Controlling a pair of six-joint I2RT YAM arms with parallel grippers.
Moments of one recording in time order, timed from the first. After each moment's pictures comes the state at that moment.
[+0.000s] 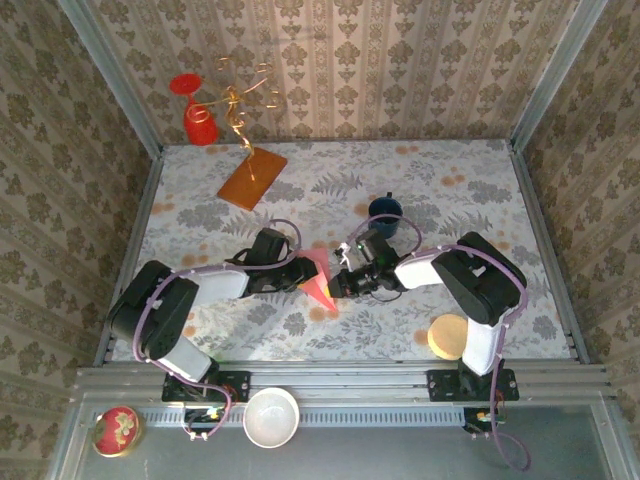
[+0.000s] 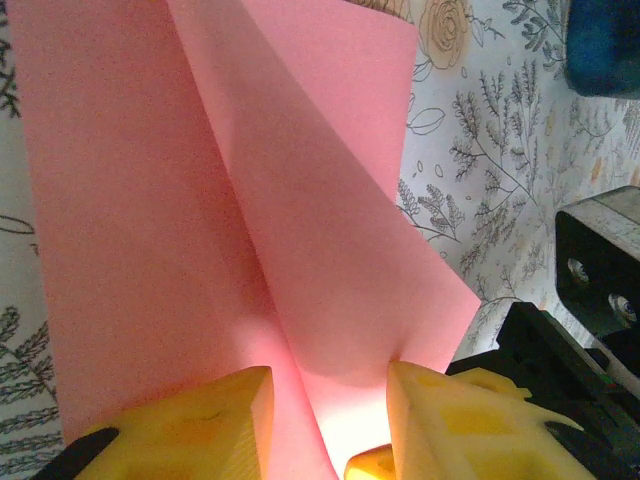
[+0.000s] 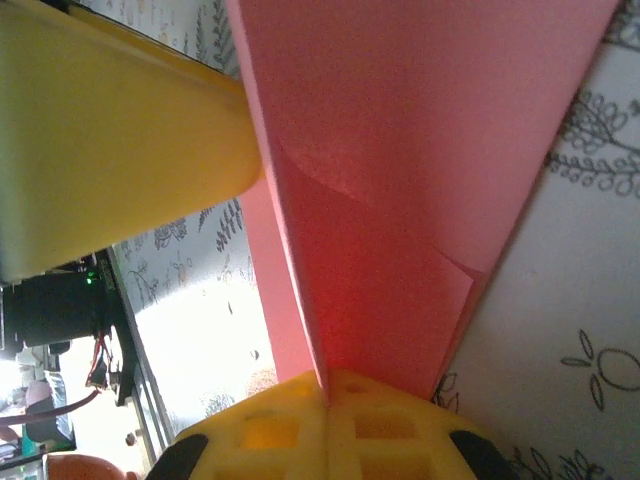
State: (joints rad) left arm -0.61 1.56 0.62 0.09 0.43 -0.97; right arm 0.60 1.86 0.76 0.20 -0.74 0.54
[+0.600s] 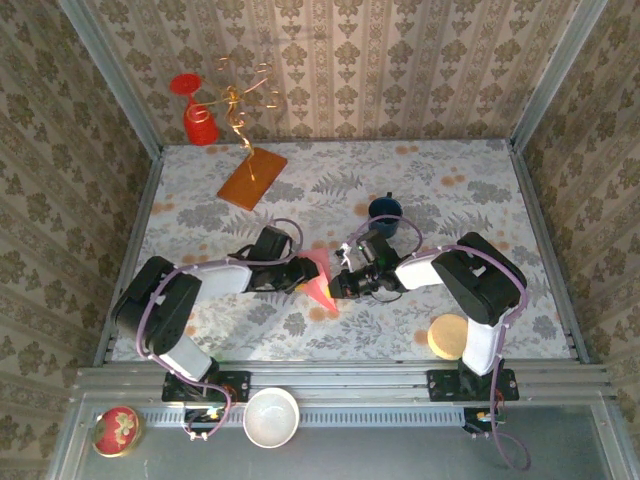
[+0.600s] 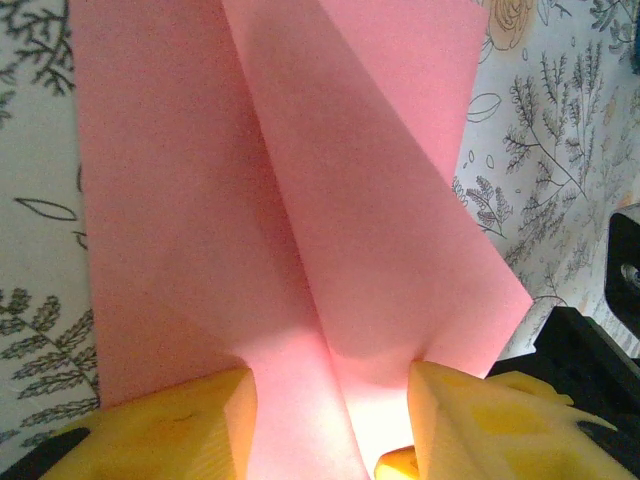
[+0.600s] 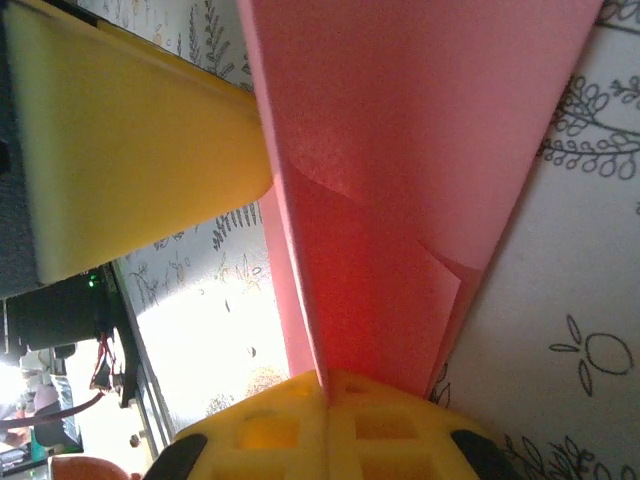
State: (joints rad) left arm -0.61 1.60 0.68 -0.04 0.41 -0.95; right arm 0.60 1.86 0.76 0.21 -0.74 0.56
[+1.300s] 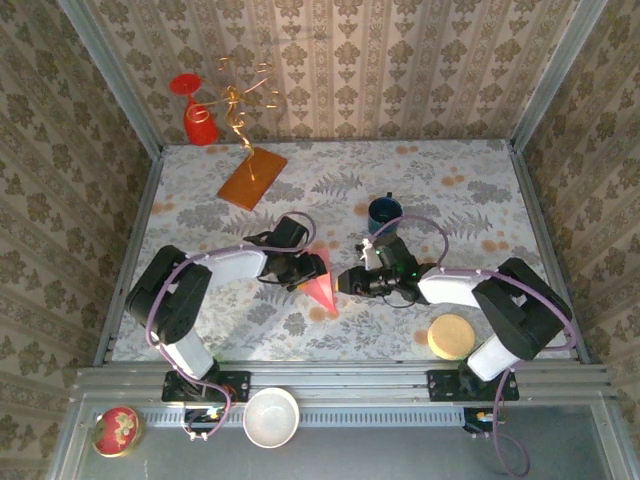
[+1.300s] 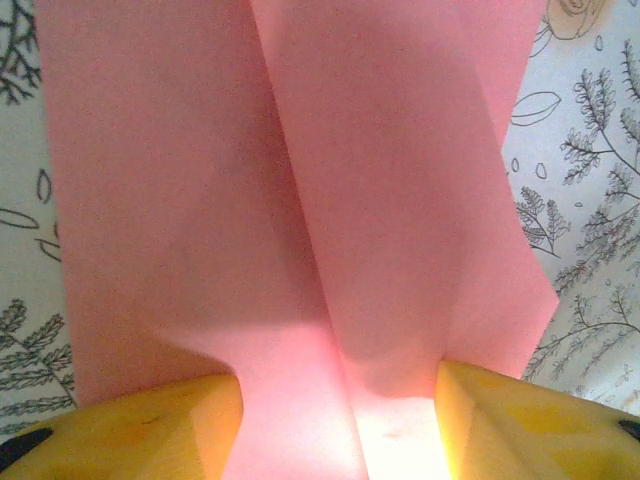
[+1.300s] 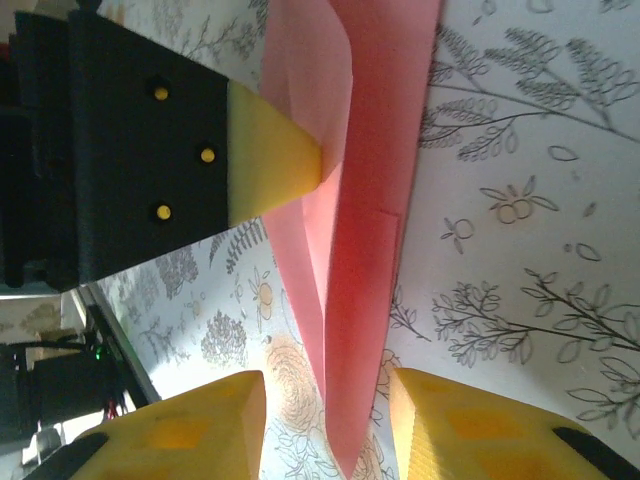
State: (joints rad) left arm -0.68 1.69 0.89 -0.34 0.30 -0.94; right arm 0.59 1.56 0.60 0.20 -0.52 0.72
